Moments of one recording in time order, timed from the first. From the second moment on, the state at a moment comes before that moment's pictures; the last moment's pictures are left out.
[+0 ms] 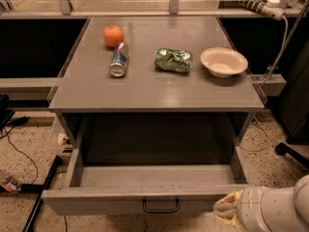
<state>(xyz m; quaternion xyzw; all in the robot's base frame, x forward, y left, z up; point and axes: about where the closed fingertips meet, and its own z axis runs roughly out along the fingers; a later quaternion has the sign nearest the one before) 0.325 -0.177 0.670 -0.58 0.77 0.07 0.25</state>
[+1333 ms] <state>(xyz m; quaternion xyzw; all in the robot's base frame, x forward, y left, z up) 0.374 -0.163 0.668 -0.59 0.75 0.08 0.29</state>
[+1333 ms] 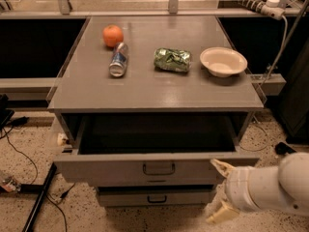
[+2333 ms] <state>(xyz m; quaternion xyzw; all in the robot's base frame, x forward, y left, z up) 0.479 -0.141 0.653 -0.62 0.71 0.08 0.31</state>
